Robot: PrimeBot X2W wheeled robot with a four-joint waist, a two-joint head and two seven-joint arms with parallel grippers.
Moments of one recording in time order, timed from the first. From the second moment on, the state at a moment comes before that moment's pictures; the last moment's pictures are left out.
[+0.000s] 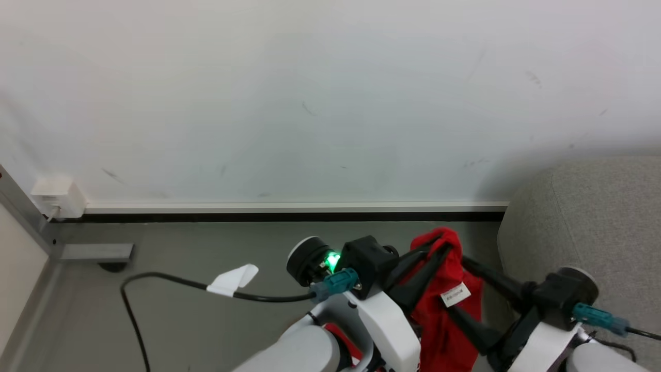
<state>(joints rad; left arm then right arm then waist) -0.59 0.16 -0.91 0.03 -0.49 0.13 0.04 -0.48 -0.57 0.91 0.11 0.73 0.13 -0.20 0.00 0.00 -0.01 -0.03</state>
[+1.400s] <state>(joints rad) -0.59 0.15 -0.93 0.12 -0.49 0.16 -0.03 -0.43 -0.64 0.66 0.04 0.88 0.13 -0.26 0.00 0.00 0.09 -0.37</state>
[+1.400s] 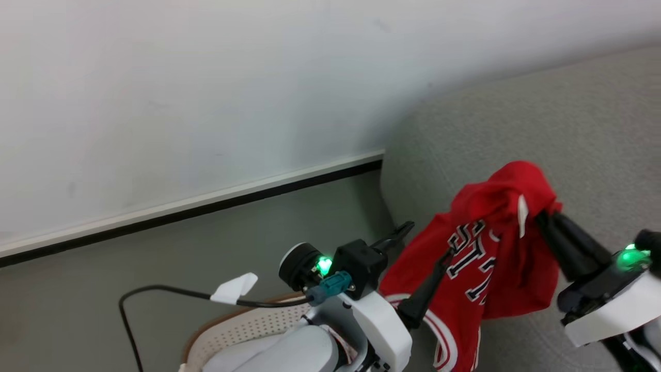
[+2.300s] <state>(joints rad) -1.10 0.10 -0.92 0.25 -0.34 0.08 0.02 -0.98 -0.76 -0.06 0.32 0.82 0.13 -0.26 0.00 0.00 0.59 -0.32</state>
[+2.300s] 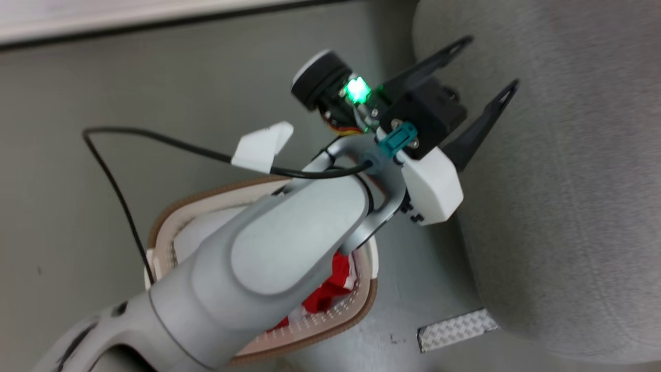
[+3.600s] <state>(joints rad) -0.92 0.10 -0.89 0.50 -0.57 0.17 -0.23 -0.47 -0.47 -0.22 0.31 0.49 0.13 -0.26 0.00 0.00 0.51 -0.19</state>
